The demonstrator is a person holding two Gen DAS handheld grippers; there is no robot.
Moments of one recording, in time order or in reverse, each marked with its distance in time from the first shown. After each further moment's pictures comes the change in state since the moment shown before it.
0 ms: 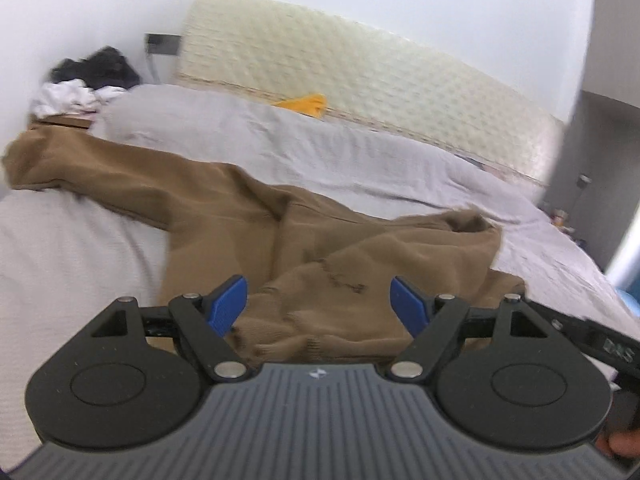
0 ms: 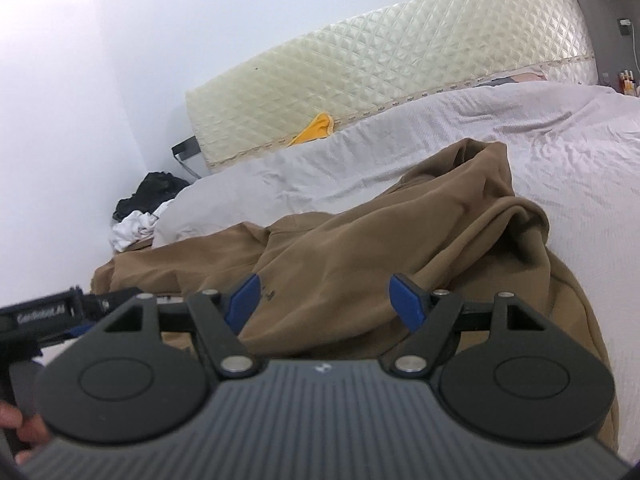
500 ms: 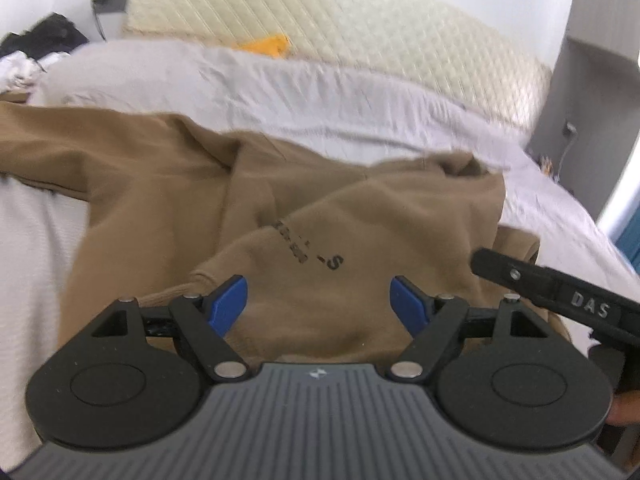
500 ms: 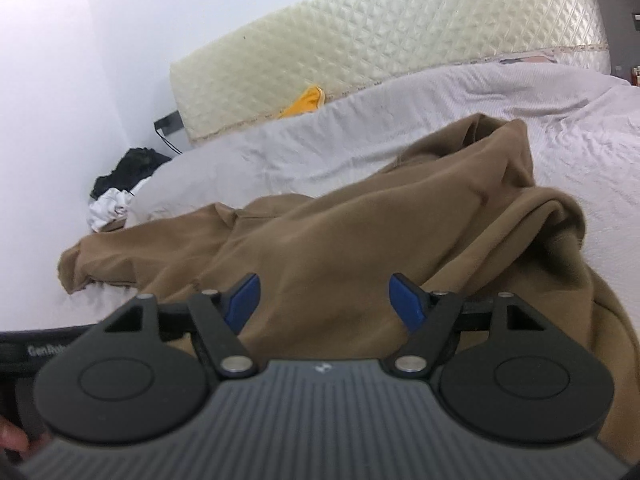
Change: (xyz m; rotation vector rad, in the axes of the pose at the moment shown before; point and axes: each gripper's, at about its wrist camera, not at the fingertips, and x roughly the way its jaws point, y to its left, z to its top) left arm 0.112 -0.030 -0.013 0.059 0.150 -0.111; right arm 0.078 -0.020 0.002 -0.030 0.051 -0.022
